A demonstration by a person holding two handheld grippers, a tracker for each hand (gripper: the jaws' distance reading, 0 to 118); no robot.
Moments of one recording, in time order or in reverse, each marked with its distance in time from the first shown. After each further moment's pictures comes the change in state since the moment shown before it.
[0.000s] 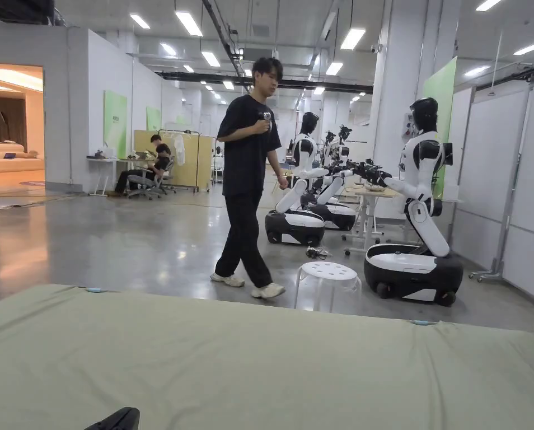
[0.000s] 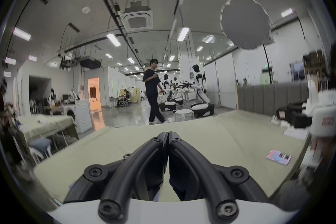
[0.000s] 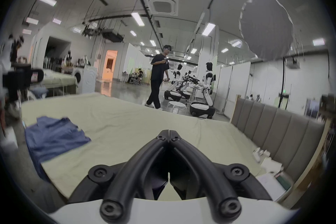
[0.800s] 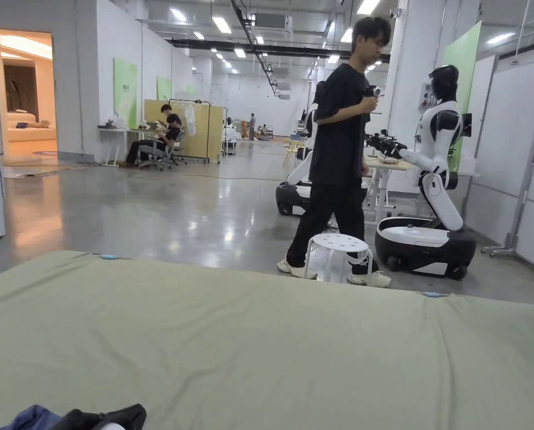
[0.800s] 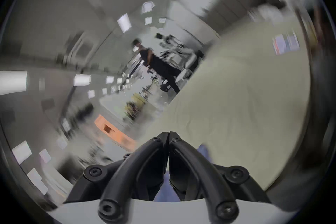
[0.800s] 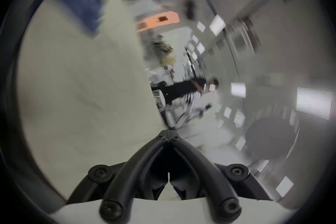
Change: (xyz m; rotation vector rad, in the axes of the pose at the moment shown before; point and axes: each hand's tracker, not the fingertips) left arm -0.014 -0.025 -0.013 -0.183 -0.053 -0.443; right arm -0.003 -0.032 -0.006 -0.080 -0.030 0.639
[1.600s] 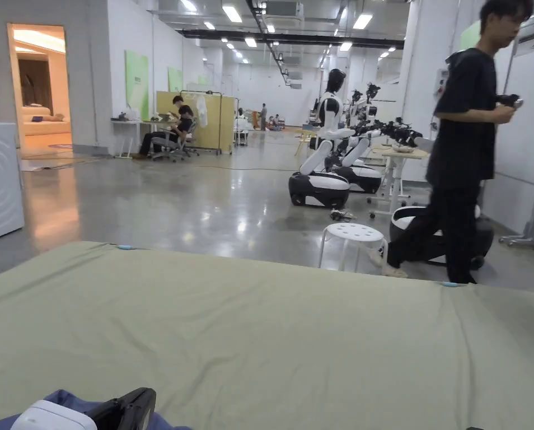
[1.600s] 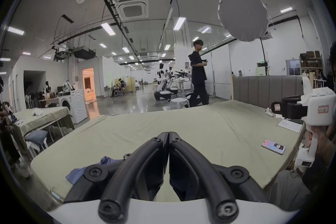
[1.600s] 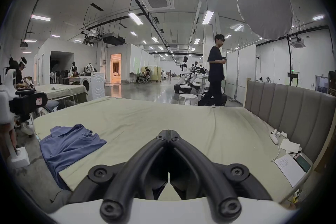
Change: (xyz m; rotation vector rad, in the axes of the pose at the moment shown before) left arm -0.010 -0.009 0.024 0.107 -0.027 0.543; right arm 0.009 0.013 0.002 0.073 0.163 -0.857
